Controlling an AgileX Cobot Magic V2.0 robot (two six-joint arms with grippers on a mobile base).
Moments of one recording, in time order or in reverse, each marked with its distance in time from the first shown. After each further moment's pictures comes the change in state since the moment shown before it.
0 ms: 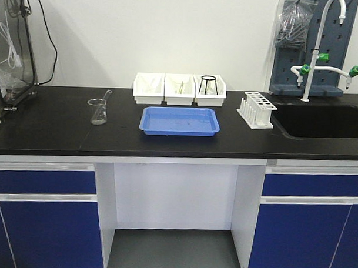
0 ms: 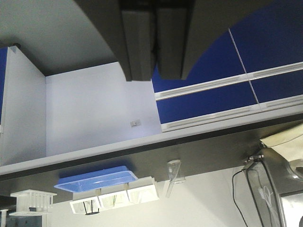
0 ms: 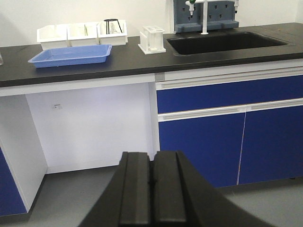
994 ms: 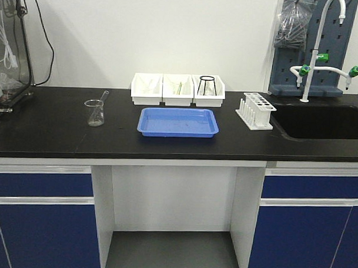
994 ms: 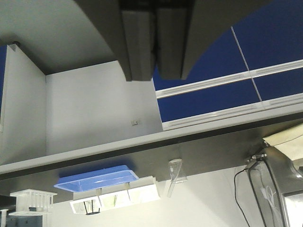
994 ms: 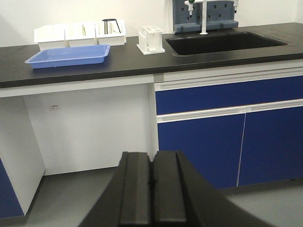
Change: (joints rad) left arm 0.000 0.000 0.000 0.000 0.000 0.000; right arm 0.000 0.000 0.000 0.000 0.000 0.000
